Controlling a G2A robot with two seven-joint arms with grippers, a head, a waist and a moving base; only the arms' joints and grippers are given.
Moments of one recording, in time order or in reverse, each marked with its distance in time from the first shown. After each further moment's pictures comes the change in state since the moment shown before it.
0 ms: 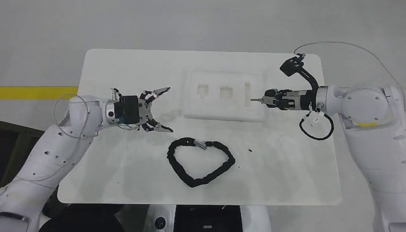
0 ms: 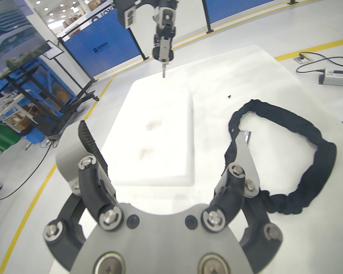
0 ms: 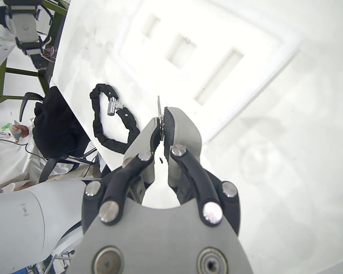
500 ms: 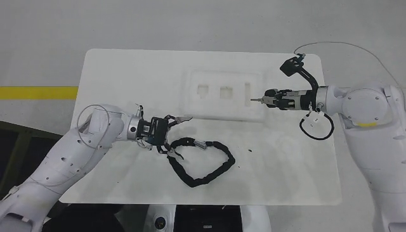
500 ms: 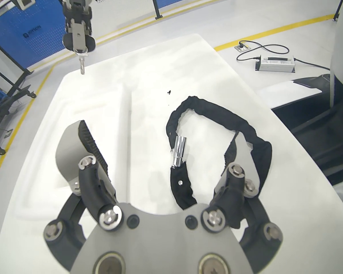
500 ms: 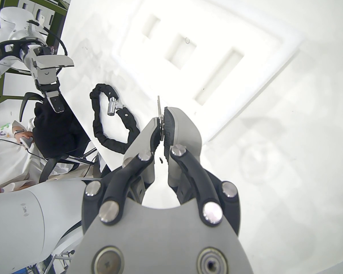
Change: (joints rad) left arm -0.033 -0.008 0.159 -0.063 0.015 -0.135 -0.152; right arm 0.000 0.000 0.000 0.000 0.000 0.000 0.000
